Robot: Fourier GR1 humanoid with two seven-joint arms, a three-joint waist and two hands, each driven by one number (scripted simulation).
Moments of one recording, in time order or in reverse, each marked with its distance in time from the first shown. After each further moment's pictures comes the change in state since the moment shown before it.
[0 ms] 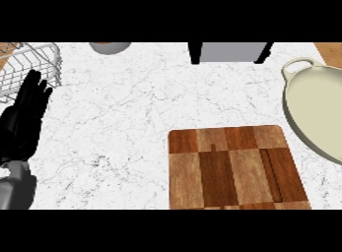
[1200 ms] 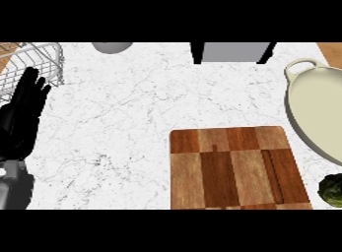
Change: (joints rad) left arm -0.009 0.001 0.010 -0.026 0.003 -0.013 0.024; right arm -0.135 0.045 -0.843 -0.152 -0.712 -0.091 0.072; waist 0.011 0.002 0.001
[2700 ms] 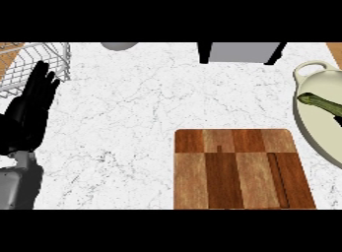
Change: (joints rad) left arm -0.058 -0.023 -0.004 0.057 -0.020 -0.018 -0.017; right arm -0.773 -0.111 -0.026 1.475 0.344 -0.199 -0.454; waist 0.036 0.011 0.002
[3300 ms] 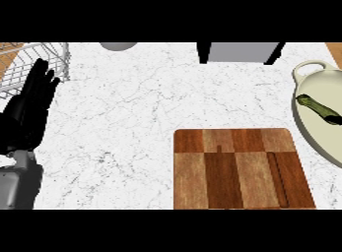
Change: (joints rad) left arm -0.008 -0.005 -0.003 -0.026 -0.007 0.012 0.035; right arm -0.158 -0.001 -0.155 0.310 -0.223 0.288 -0.232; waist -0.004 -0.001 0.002
